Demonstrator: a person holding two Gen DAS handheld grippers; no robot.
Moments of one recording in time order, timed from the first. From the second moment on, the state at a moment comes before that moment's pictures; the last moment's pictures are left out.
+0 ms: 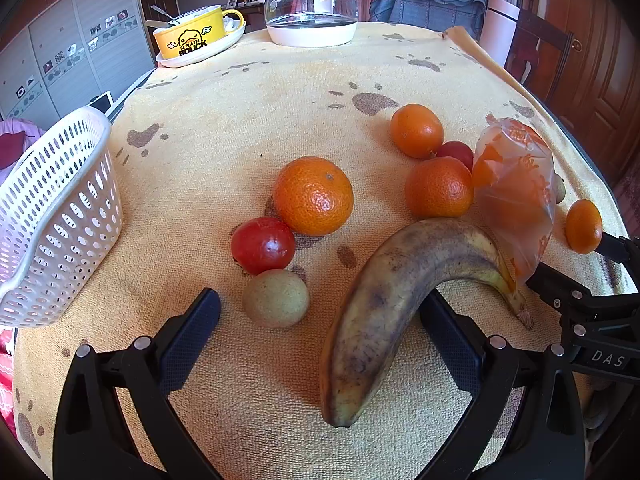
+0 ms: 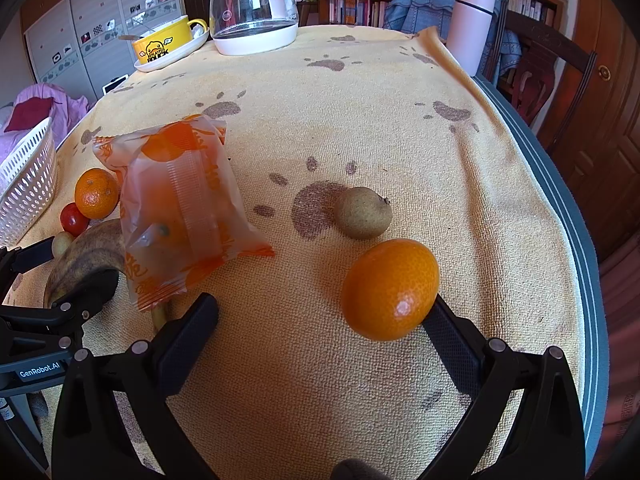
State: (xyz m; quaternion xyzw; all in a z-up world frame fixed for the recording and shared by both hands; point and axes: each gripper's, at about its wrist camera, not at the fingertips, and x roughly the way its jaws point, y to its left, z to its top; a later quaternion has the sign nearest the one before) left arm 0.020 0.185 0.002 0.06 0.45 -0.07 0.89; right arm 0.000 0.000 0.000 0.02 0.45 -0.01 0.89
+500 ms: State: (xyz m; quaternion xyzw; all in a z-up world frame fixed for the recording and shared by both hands) left arm 0.021 0.185 0.002 0.06 0.45 -0.07 0.89; right arm 0.000 0.002 0.001 0.02 0.45 -0.01 0.89
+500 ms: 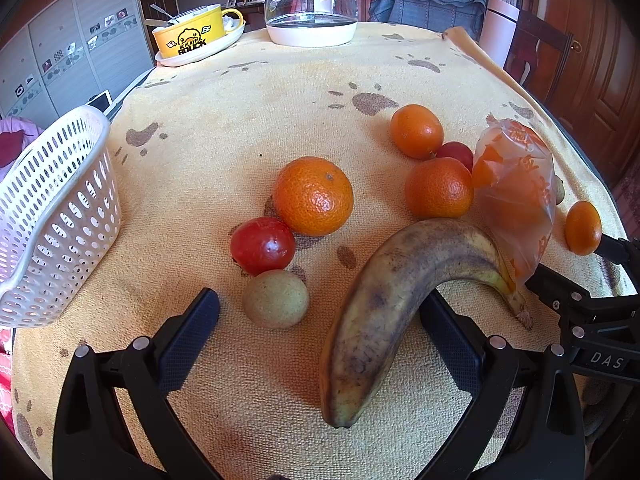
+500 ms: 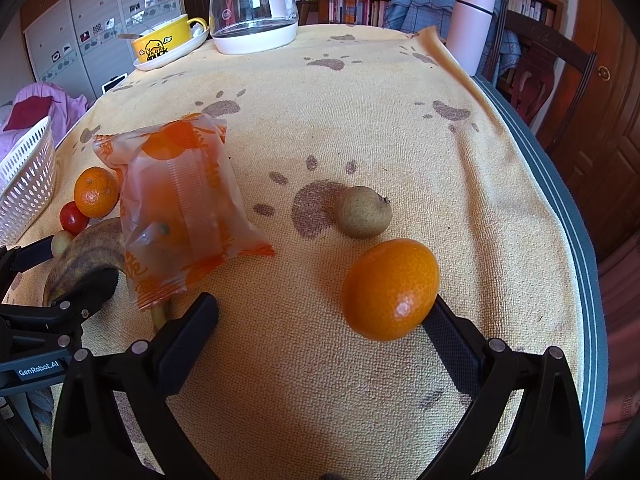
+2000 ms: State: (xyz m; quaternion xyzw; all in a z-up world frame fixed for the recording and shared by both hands) left arm 0.026 0.185 0.004 0.08 0.46 -0.09 0.88; right arm -0.002 -0.007 0.003 0.03 0.46 0.01 0.89
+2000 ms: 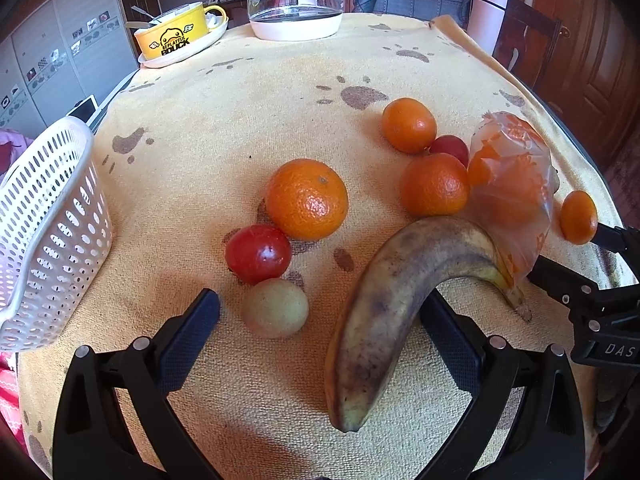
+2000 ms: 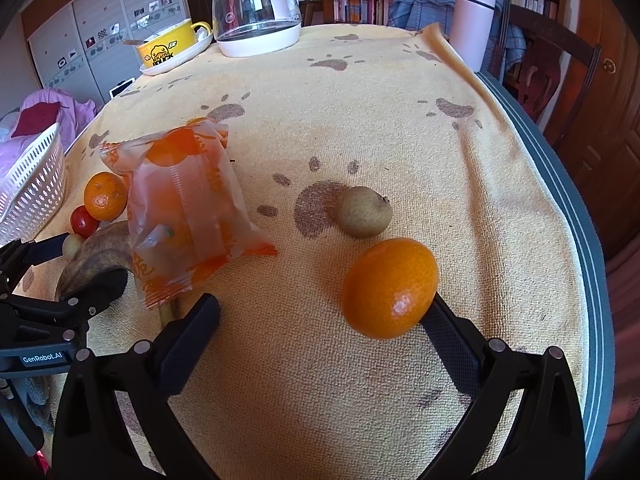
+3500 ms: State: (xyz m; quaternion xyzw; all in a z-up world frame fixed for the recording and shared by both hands) left arm 0.021 0.247 0.018 -0.04 0.45 -0.09 0.89; right arm -0.031 -0.035 0.072 0.11 0.35 0.12 0.92
